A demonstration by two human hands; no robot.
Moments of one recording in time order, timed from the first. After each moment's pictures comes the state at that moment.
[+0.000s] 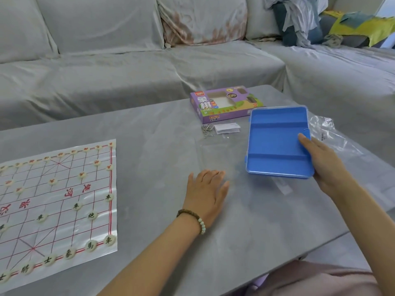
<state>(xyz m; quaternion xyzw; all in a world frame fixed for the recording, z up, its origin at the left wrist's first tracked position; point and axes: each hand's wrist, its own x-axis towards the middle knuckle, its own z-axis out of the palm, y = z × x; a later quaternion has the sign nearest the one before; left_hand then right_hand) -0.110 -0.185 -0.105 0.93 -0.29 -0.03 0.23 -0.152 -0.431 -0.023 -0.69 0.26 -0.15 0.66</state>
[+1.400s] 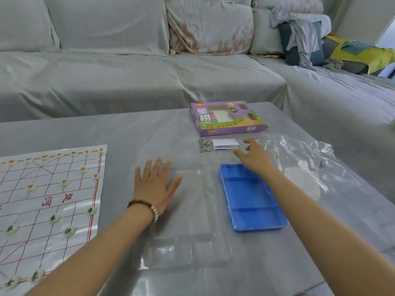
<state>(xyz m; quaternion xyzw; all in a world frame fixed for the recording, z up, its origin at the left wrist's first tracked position) -0.030 -0.127 -0.096 0.98 -0.13 -0.03 0.11 -0.013 -0.400 -0.060 -0.91 0.21 -0.05 0.35</state>
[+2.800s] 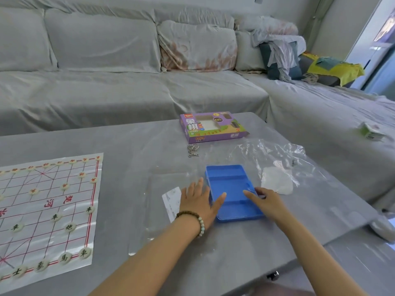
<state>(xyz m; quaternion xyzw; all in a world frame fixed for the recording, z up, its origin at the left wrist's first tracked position) -0.108 -0.226 -0.082 0.95 -0.22 -0.14 0.16 -0.153 -0.429 -0.089 -0.87 0.24 -0.04 0.43</state>
